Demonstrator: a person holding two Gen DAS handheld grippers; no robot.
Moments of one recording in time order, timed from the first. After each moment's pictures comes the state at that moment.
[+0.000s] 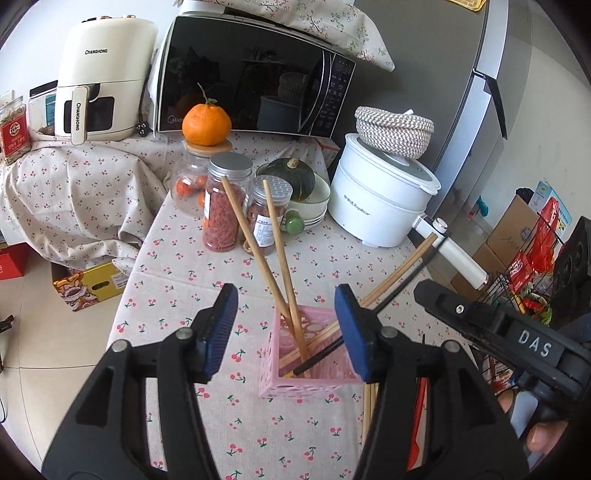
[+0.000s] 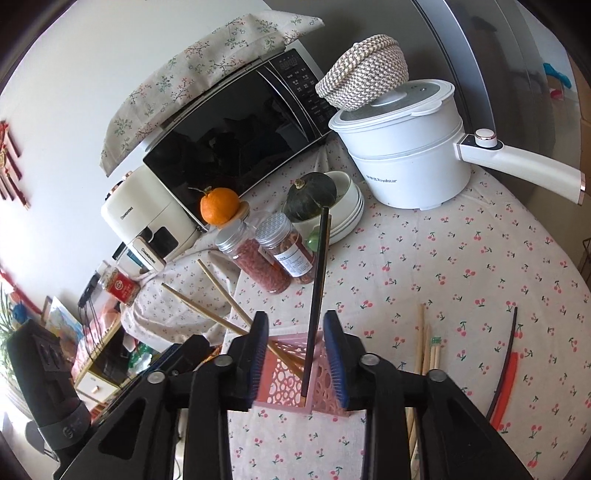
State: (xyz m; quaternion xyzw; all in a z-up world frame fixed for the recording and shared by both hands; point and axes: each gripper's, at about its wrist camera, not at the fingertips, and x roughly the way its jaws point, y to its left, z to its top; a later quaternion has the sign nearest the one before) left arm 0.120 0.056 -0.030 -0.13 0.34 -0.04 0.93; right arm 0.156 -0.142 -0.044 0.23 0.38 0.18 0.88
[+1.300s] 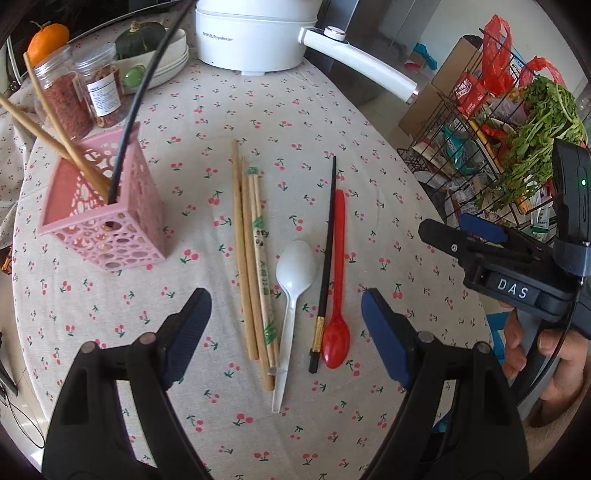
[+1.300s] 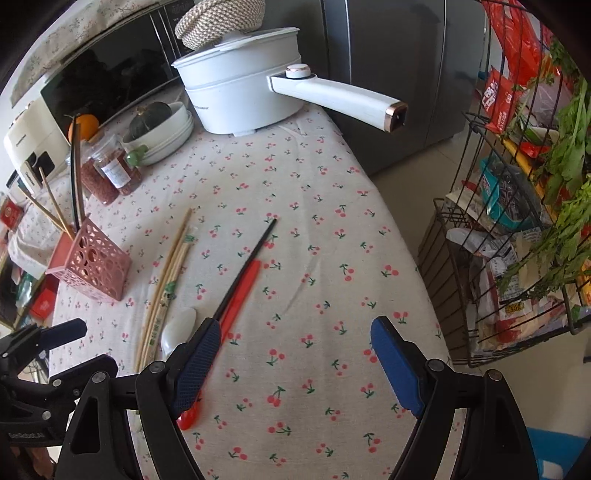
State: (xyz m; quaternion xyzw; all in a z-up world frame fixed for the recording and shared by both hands) left arm 0.100 -0.097 -0.089 -0.02 0.55 -0.19 0.81; right arm 0.097 -0.298 -0.112 0.06 0.53 0.01 0.85
